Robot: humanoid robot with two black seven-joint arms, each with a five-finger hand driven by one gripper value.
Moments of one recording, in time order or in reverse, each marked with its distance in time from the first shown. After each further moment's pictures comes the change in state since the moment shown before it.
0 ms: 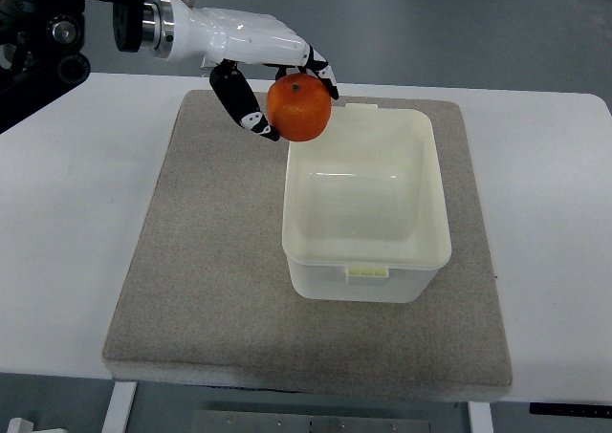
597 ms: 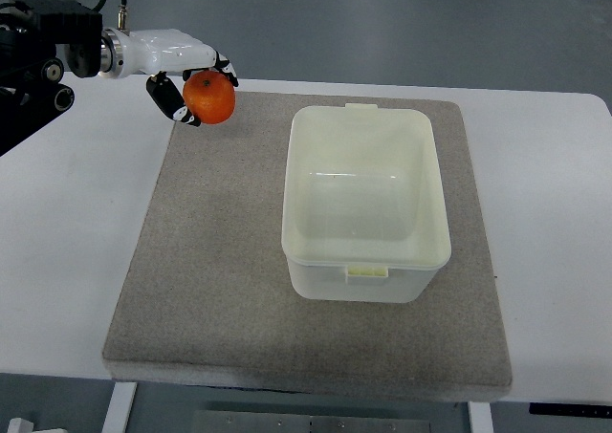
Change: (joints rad) left arm 0.072 0.025 0.116 0.346 0.115 0.204 0.008; right arm 0.000 0.000 0.000 0.000 0.000 0.000 0.000
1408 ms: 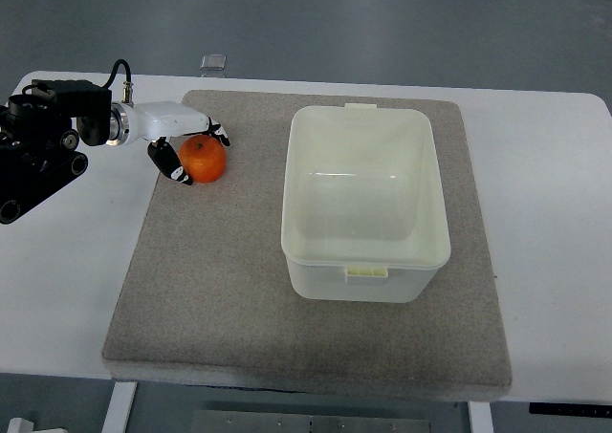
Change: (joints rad) left arm 0.210 -0.060 -0.036 0.076 0.031 0.038 0.022; right arm 0.000 0.000 0.000 0.000 0.000 0.000 0.000
